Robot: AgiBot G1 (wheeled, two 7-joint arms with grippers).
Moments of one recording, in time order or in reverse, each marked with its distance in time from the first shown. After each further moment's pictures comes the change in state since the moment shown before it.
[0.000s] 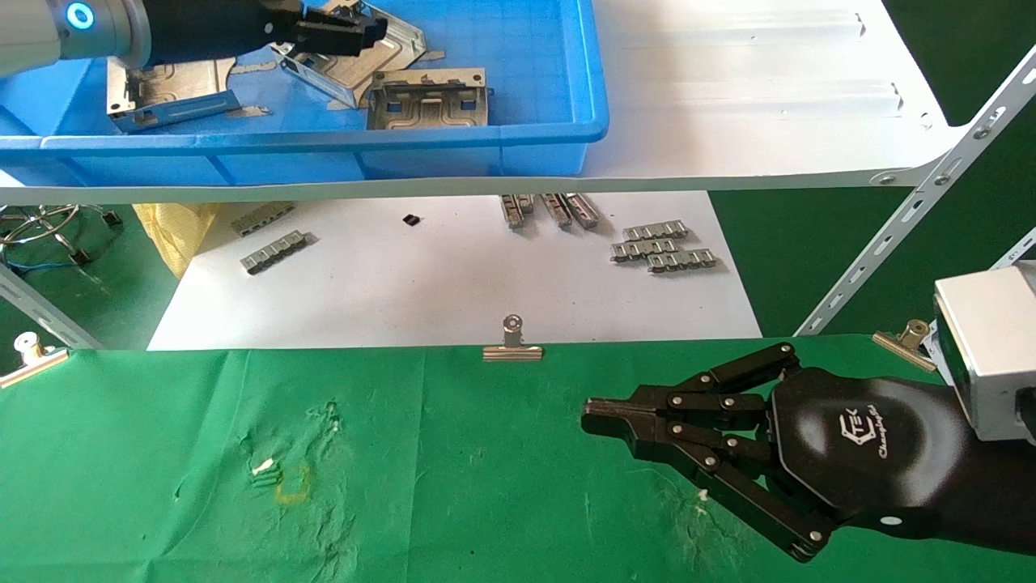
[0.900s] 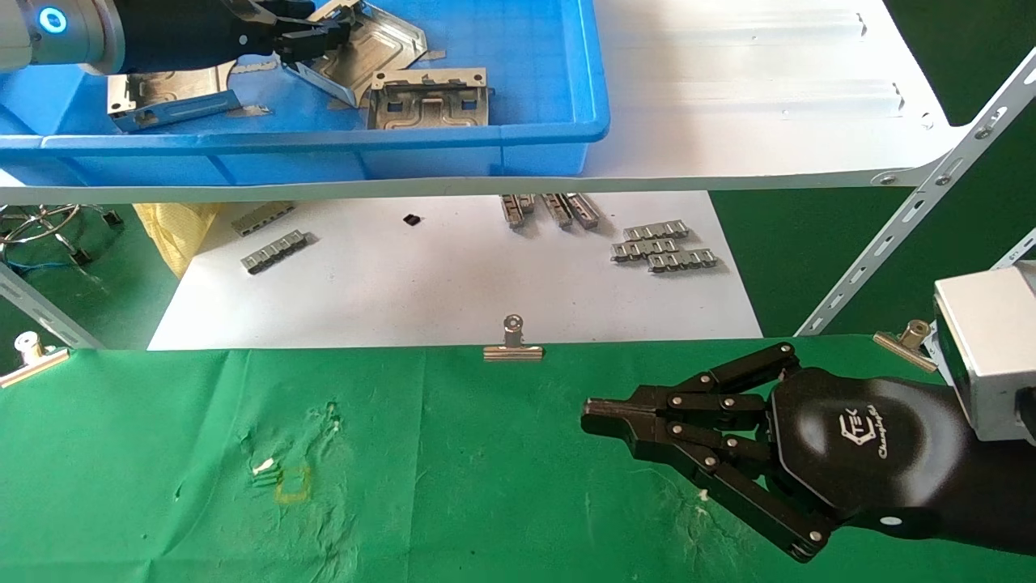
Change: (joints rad) left arm -0.040 -0.001 0.032 0.066 0.047 -0.014 -0.041; right arm 0.000 0.000 0.000 0.000 0.000 0.000 0.000
